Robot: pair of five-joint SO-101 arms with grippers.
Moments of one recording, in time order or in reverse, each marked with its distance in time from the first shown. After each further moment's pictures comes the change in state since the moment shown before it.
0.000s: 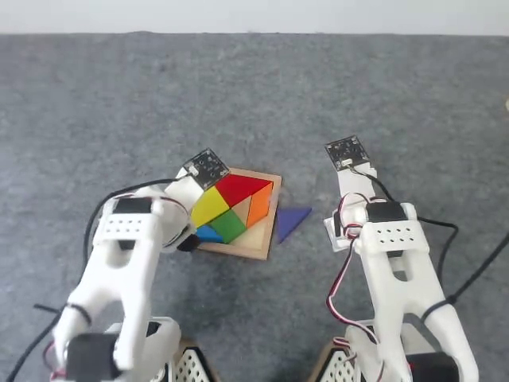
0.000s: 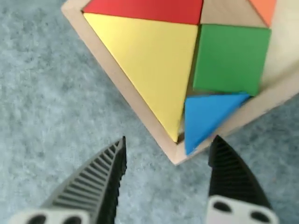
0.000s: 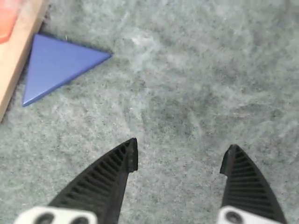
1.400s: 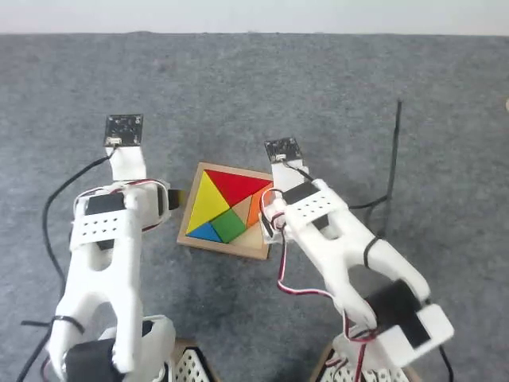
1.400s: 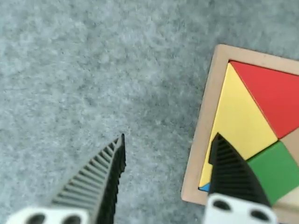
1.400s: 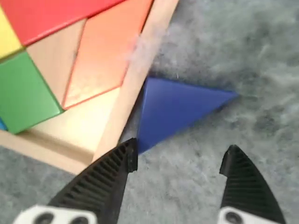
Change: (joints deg) left arm -8.9 -2.5 -3.5 -3.5 41.8; right arm -23.6 27.9 -16.6 -4.0 -30.1
